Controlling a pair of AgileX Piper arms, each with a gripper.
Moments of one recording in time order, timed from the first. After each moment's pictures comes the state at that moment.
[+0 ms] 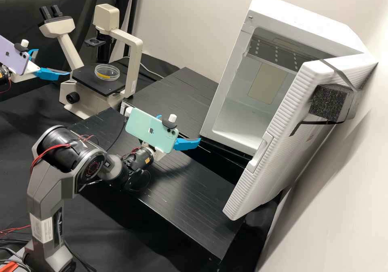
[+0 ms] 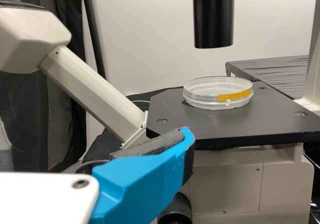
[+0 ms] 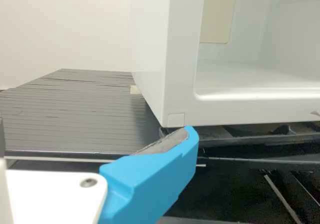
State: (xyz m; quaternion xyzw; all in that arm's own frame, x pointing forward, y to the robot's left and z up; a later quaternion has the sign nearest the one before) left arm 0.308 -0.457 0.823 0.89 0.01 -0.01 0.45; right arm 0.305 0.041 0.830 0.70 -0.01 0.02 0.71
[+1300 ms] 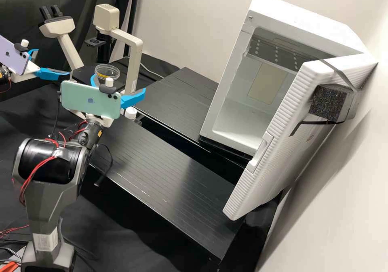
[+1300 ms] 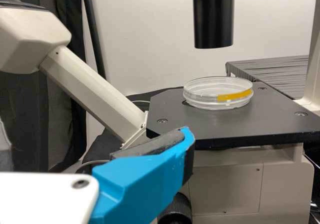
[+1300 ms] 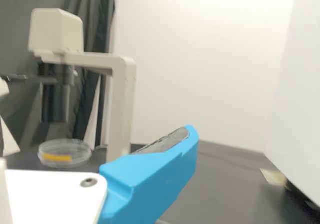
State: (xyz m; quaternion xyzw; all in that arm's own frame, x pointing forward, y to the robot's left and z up) left arm 0.308 -0.457 0.823 0.89 0.01 -0.01 0.45; right arm 0.260 0.183 0.759 0.67 0.18 0.14 0.70
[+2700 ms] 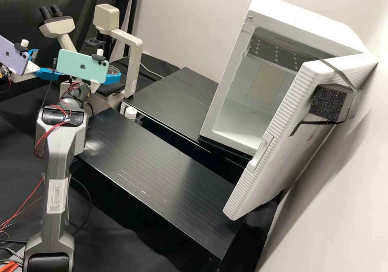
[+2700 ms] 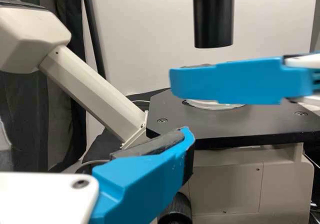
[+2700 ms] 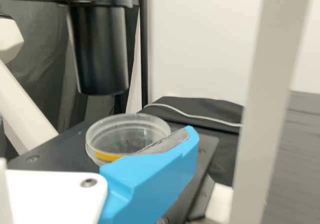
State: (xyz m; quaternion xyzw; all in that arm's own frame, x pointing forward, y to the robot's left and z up) left arm 0.308 -0.457 0.823 0.89 0.01 -0.01 0.45; right arm 0.389 0.280 0.625 0.69 0.22 0.01 0.68
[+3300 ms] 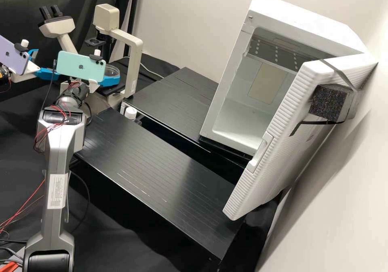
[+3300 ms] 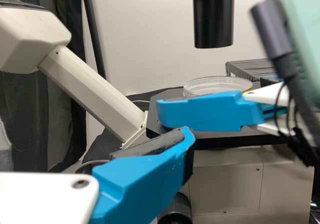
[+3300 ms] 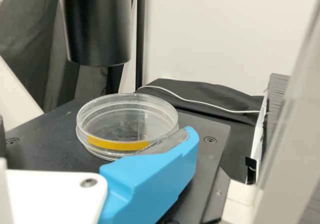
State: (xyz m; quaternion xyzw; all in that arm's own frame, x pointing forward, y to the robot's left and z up) left arm 0.308 -0.457 0.823 0.89 0.01 -0.01 0.45; right arm 0.410 0.280 0.595 0.68 0.21 -0.02 0.71
